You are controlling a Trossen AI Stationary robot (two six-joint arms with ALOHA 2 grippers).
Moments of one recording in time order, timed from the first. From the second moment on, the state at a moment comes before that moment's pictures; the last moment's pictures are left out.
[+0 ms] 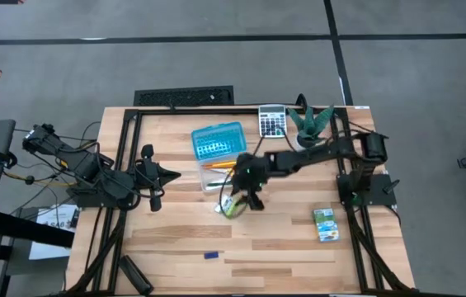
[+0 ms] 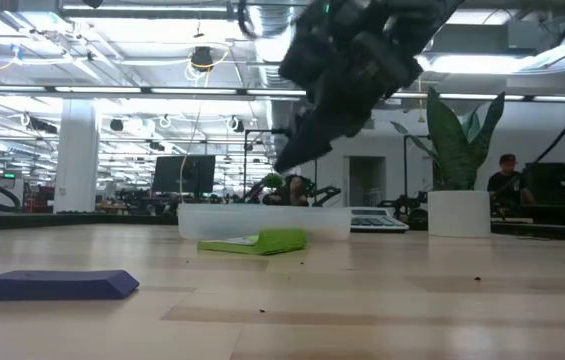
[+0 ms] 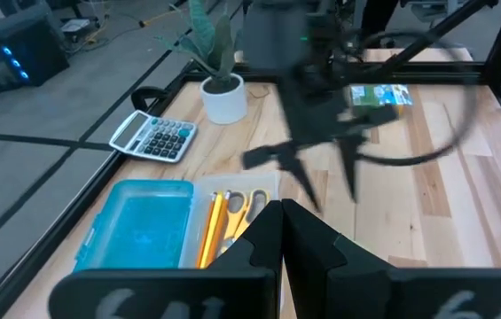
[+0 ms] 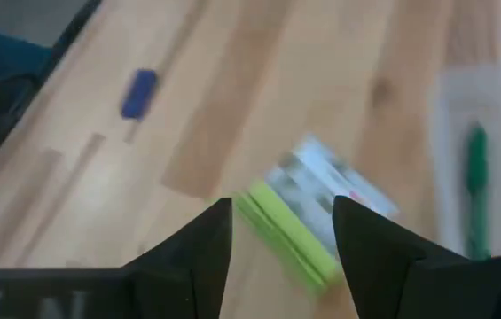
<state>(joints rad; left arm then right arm) -0.51 0.85 0.90 -0.59 -0.72 -0.28 -0.02 1.82 1.13 -0.10 -0.43 -0.12</state>
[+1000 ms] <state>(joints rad) -0.51 0.85 0.90 -0.59 -0.71 -0.38 0.40 2.24 1.36 0.46 -0.04 -0.02</state>
